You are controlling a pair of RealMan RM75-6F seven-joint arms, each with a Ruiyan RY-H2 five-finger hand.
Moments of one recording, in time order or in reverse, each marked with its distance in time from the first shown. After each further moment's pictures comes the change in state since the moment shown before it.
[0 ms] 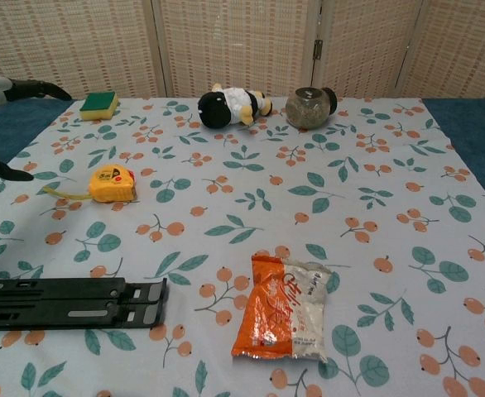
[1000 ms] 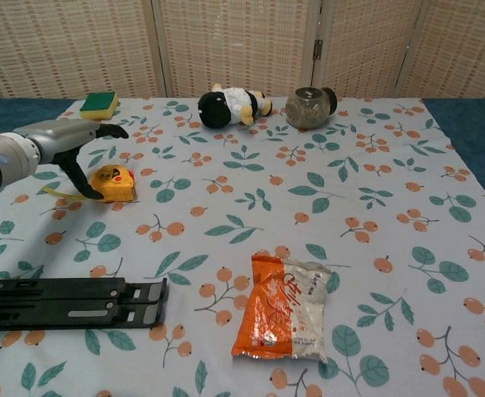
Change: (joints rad) left arm -0.235 -0.326 -0.033 0.436 -0.309 -0.226 0.091; right arm -0.001 -0.004 -0.002 0.005 0.009 -0.008 -0.001
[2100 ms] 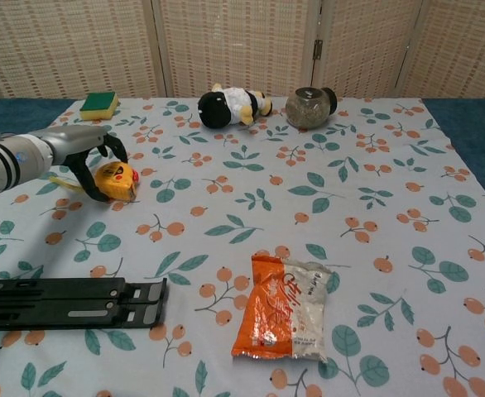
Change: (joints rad) left arm -0.061 -0.040 0.004 0.094 -0.076 -0.086 -0.005; right arm -0.010 -0.014 -0.002 0.036 0.020 -0.009 0.032
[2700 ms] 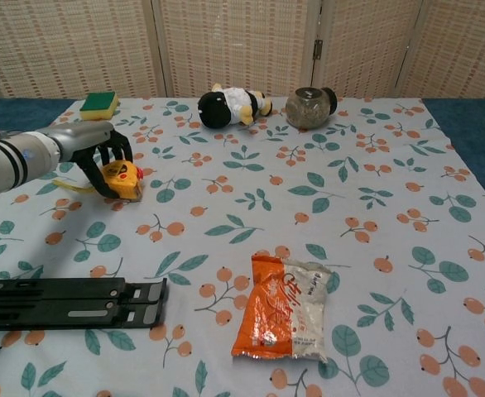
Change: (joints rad) left arm -0.008 -0.013 -0.006 0.003 0.046 0.029 -0.086; right arm 0.013 0.001 0.000 -0.014 -0.010 -0.019 -0.006
